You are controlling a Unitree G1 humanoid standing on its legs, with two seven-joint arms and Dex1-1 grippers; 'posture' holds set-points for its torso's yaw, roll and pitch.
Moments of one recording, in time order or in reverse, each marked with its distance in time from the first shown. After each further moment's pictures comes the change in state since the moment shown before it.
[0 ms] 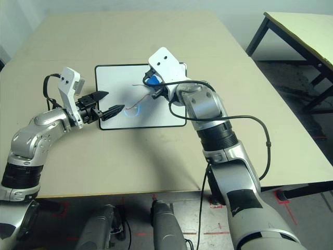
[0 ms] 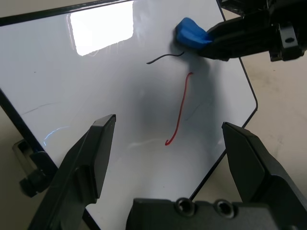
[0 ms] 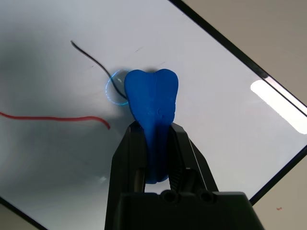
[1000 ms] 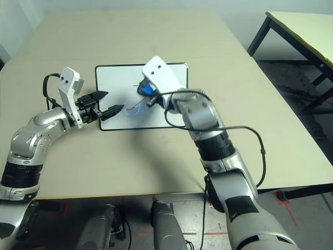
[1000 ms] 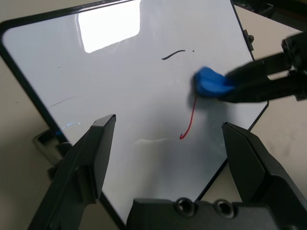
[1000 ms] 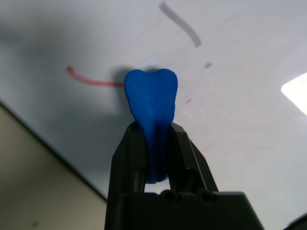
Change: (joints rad) left arm -0.006 0.056 0.017 0.017 0.000 -0.006 -0.018; right arm 0.111 0.014 0.048 -0.168 0.010 0.114 0.029
